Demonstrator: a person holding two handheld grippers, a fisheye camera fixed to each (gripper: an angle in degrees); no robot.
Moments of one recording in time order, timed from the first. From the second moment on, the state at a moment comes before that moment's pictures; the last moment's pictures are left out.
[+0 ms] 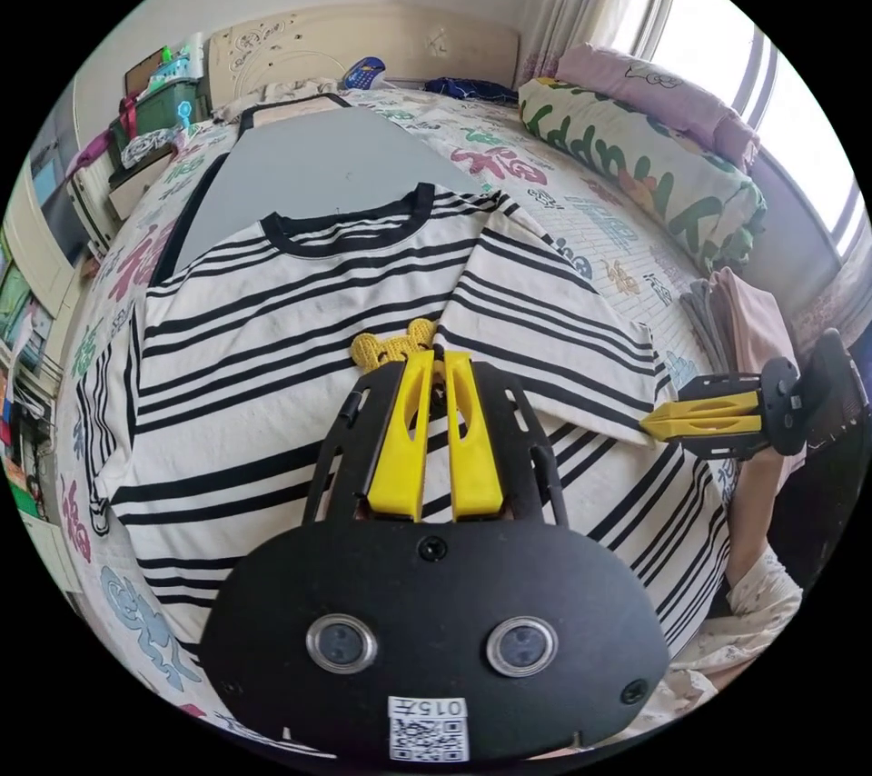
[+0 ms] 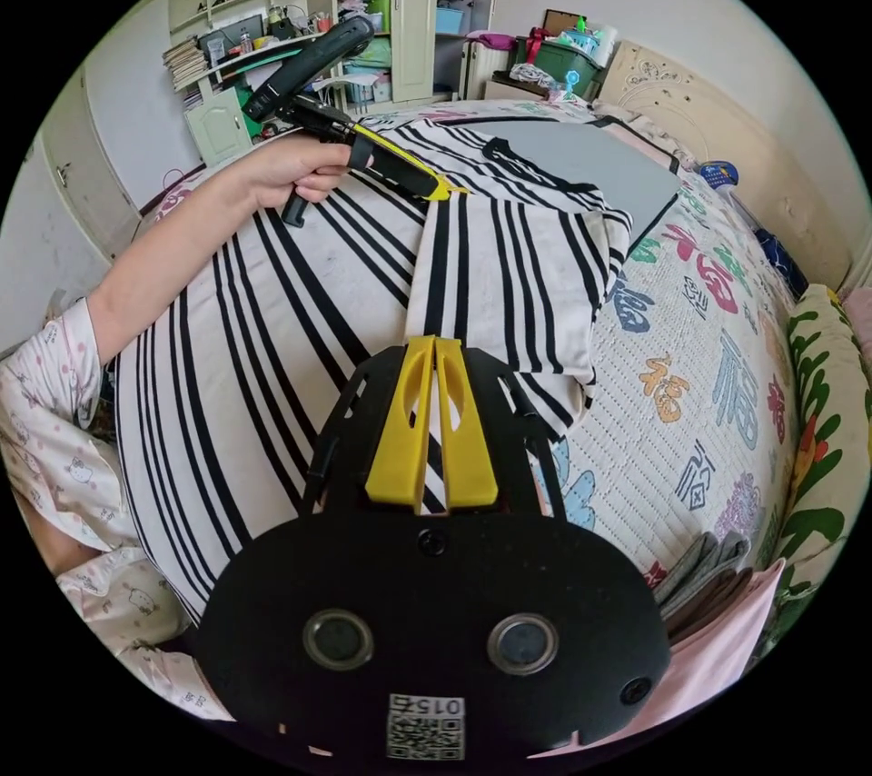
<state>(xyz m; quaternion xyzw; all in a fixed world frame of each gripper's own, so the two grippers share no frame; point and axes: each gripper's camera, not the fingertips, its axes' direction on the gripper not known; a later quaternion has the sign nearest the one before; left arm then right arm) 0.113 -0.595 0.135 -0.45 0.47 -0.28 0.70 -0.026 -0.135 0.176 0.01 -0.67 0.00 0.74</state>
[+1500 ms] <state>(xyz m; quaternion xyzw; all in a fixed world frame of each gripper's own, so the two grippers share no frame) -0.546 -0.079 0.020 -0.31 0.15 -0.84 0.41 -0.504 -0.683 0.031 -0.05 -0.65 0.00 0.76</state>
